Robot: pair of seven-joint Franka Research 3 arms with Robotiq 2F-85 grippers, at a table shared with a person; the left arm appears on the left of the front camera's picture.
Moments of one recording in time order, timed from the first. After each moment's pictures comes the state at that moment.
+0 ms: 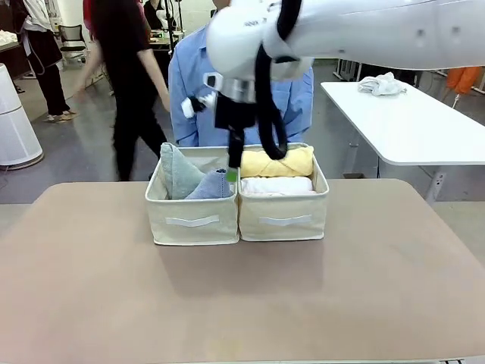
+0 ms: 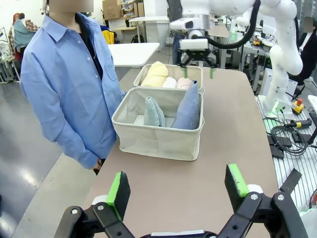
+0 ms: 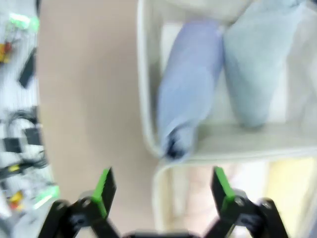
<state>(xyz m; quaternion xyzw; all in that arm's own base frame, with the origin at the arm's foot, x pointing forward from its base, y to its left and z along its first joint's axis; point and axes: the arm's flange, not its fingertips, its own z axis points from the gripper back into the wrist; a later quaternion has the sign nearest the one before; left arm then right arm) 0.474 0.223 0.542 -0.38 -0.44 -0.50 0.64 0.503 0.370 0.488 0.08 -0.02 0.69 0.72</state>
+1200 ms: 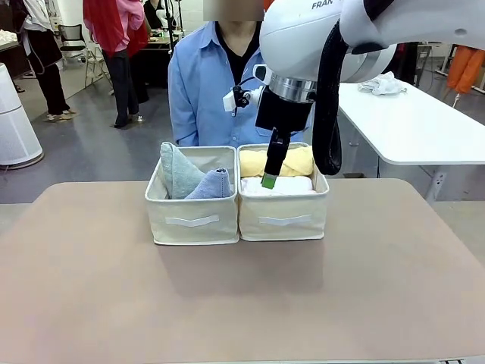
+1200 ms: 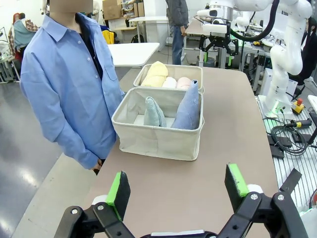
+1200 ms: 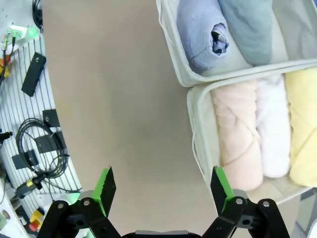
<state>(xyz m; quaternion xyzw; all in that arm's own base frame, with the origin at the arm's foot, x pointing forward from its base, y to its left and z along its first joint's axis) 0.474 0.223 0.542 -0.38 -0.44 -0.50 0.64 0.432 0.296 0.522 0.07 -0.07 0.62 0.78</state>
